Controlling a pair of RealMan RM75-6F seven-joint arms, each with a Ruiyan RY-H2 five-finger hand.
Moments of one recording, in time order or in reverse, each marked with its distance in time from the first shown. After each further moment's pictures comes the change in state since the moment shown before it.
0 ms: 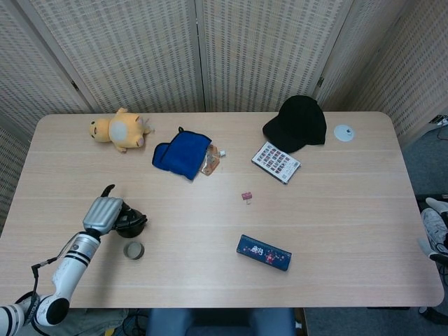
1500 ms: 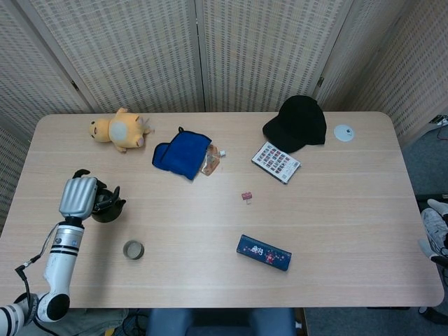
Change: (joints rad) left arm 0.055 -0.009 -0.099 0.005 0.011 0.244 0.027; right arm -0.011 -0.010 -0.001 0.010 -0.012 0.019 0.017
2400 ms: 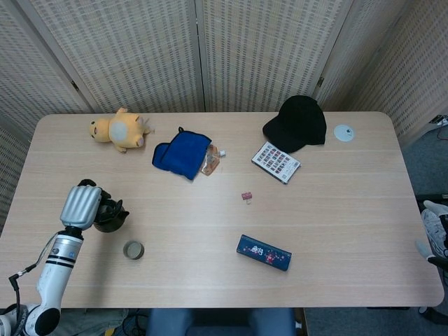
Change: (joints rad) left arm 0.036 0.072 0.050 -0.111 0.109 0.007 0.006; right arm 0.002 -0.003 -0.006 -0.003 -0.008 -0.008 -0.001
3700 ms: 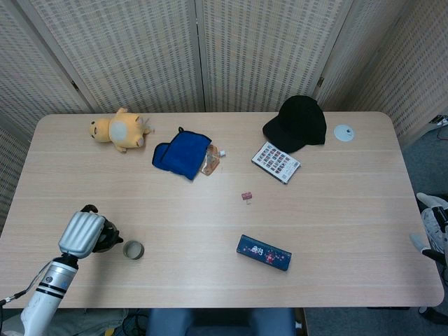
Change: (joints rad) left arm 0.096 0.073 0.138 -0.094 0.192 0.029 0.043; right arm 0.032 0.029 0.017 -0.058 -0.006 -0.016 -0.053
